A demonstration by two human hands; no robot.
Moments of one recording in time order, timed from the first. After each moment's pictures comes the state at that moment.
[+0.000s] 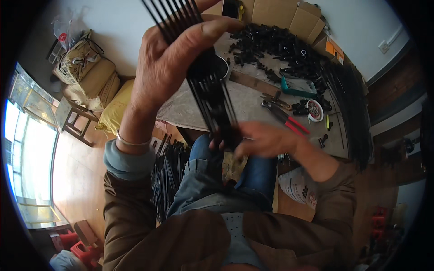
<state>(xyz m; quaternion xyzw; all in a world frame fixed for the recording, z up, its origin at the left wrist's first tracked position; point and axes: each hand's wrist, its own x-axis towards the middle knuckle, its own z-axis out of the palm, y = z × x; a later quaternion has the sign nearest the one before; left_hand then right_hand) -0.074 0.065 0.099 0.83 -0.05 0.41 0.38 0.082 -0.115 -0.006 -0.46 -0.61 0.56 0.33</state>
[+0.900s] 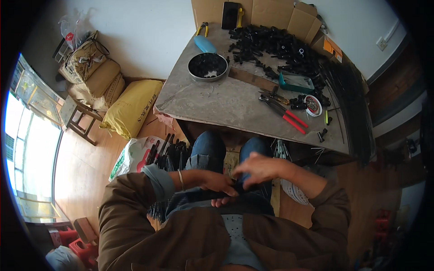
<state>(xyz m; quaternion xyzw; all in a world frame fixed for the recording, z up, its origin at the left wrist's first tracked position) -0.110 -0.072 -0.152 0.52 0.05 -0.49 0.70 0.055 -0.187 -0.080 -0.54 -0.73 0.42 0.01</state>
